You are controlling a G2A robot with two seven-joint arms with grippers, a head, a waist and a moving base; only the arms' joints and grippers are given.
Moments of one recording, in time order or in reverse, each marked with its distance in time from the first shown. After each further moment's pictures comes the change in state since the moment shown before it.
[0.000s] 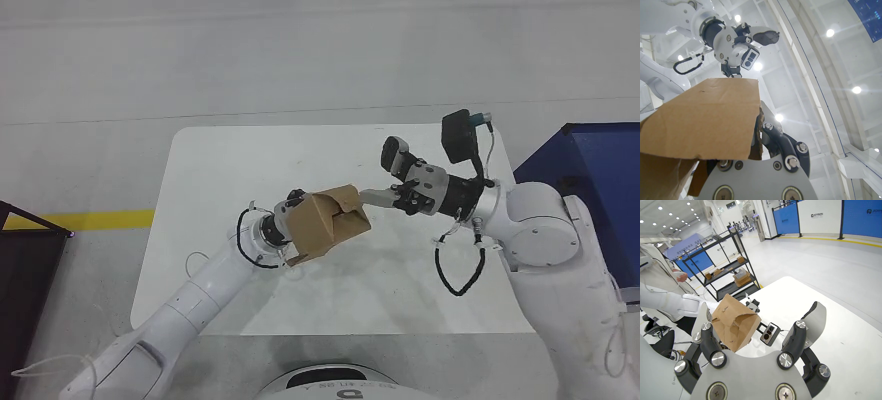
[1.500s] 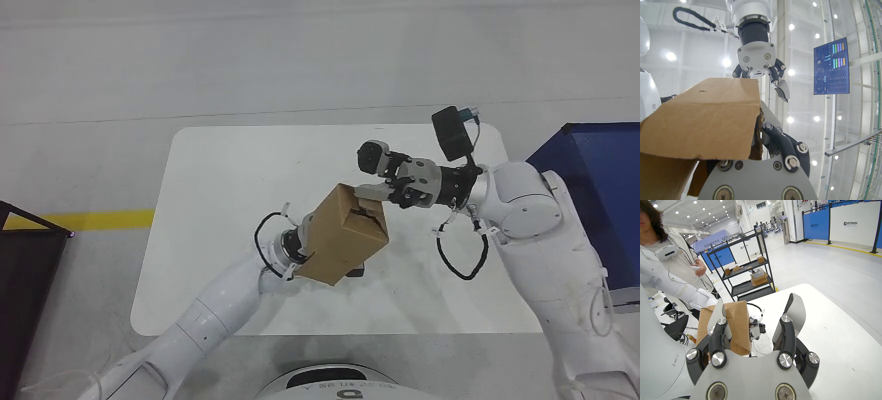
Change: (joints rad) left arm 0.103 -0.024 -0.013 -0.145 -0.406 0.458 0.458; right arm 0.141 0.011 -0.101 0.200 0.085 -0.244 0.041
